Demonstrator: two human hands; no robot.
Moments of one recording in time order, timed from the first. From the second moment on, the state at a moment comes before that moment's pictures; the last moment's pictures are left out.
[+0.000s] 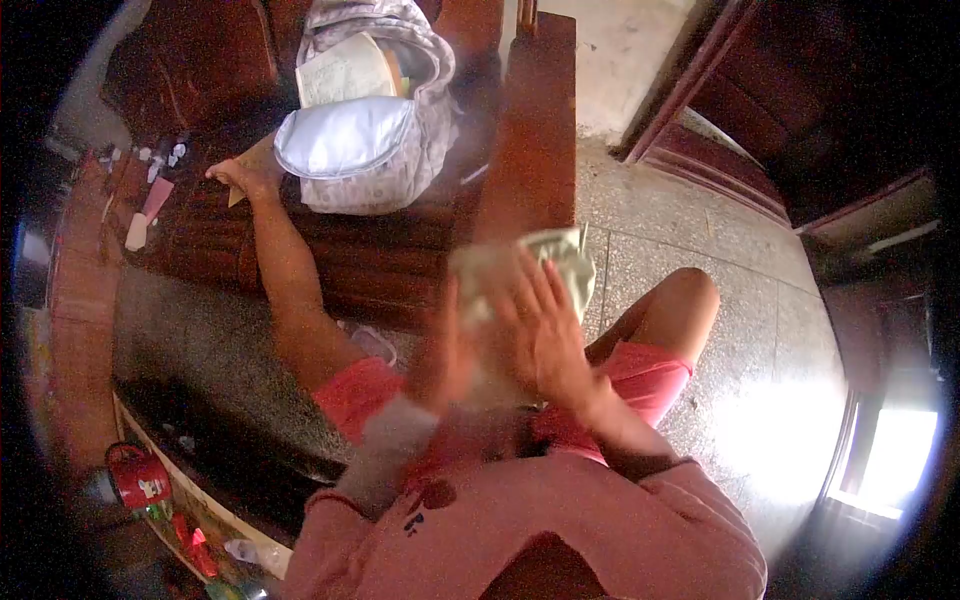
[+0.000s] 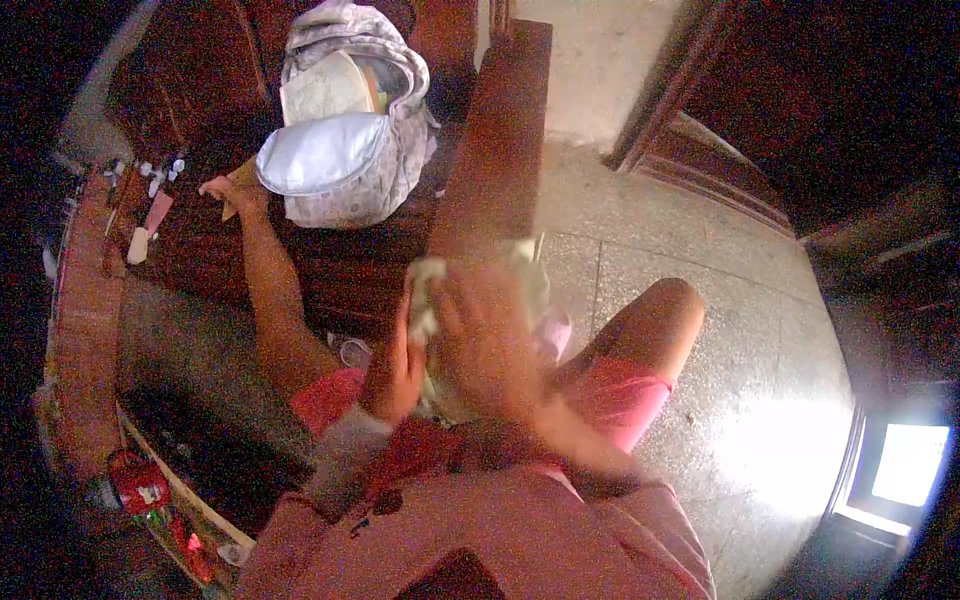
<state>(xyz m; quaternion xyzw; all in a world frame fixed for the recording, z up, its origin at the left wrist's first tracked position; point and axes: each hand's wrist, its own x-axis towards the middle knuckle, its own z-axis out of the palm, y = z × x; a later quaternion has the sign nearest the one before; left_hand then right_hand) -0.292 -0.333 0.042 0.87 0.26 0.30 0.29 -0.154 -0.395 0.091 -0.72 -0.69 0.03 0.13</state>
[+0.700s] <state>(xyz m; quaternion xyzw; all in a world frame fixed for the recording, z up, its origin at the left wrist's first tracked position) -0.251 -0.304 0.065 0.91 0.21 0.21 0.27 -0.118 -0.403 0.075 -0.72 -0.65 0.09 0.25</state>
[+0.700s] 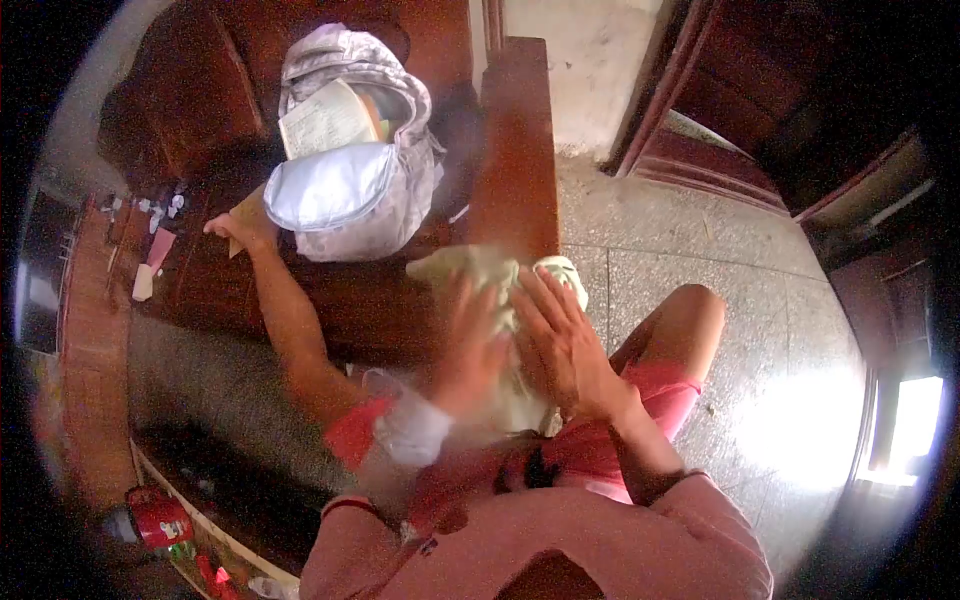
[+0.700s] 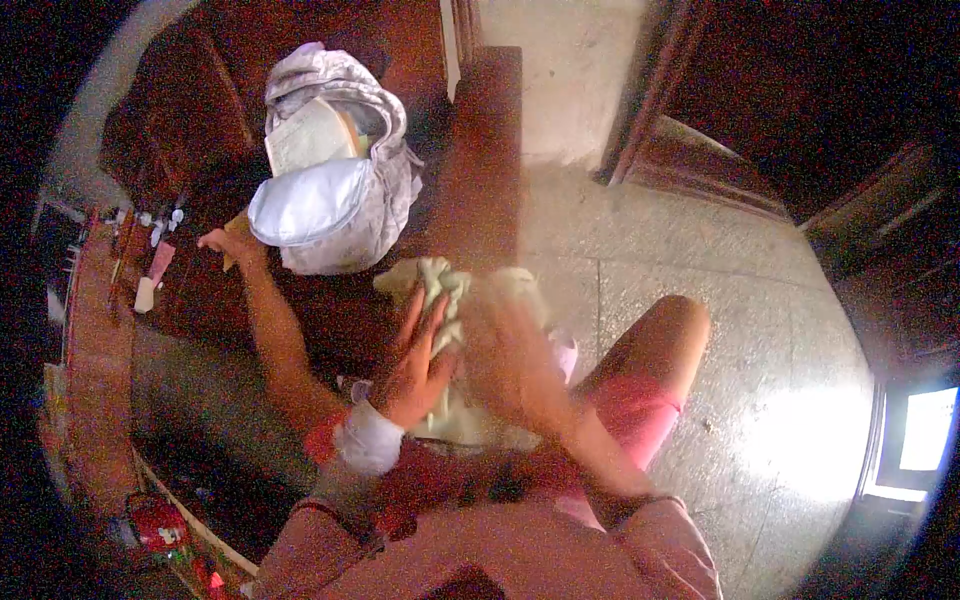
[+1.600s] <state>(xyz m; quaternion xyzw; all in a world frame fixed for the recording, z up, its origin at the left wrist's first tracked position) 0.014 -0.030 -0.004 0.89 0.29 0.32 0.13 0.111 -0.118 0.006 -0.69 -0.59 -0.34 0.24</state>
